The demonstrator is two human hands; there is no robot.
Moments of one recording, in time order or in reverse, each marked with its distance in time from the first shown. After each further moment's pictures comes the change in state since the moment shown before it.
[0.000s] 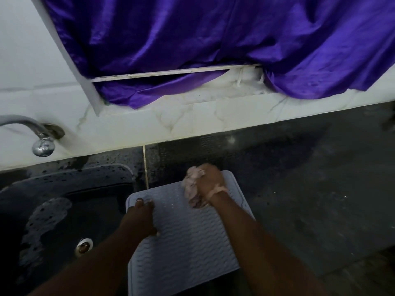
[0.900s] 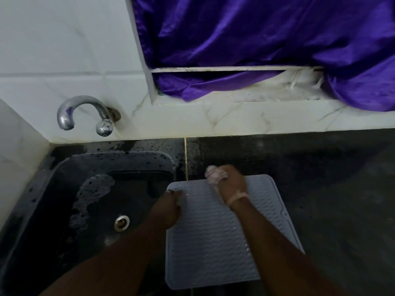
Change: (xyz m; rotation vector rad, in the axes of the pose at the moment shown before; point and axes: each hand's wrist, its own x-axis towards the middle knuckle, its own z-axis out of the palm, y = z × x) left_hand -0.012 -0.044 0.013 -0.352 0.220 0.064; right_hand -0.034 -0.062 0.034 0.009 -0.090 -0.128
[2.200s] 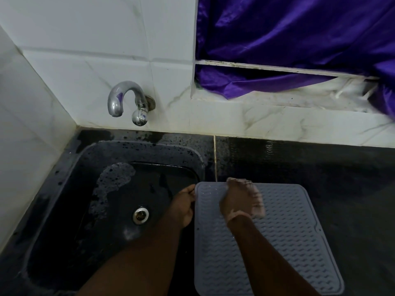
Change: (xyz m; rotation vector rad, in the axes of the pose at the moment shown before) left_hand 0.016 -0.033 -0.006 -1.555 -0.056 -0.401; right_hand 0.001 -0.019 0.110 -0.506 0.169 0.039
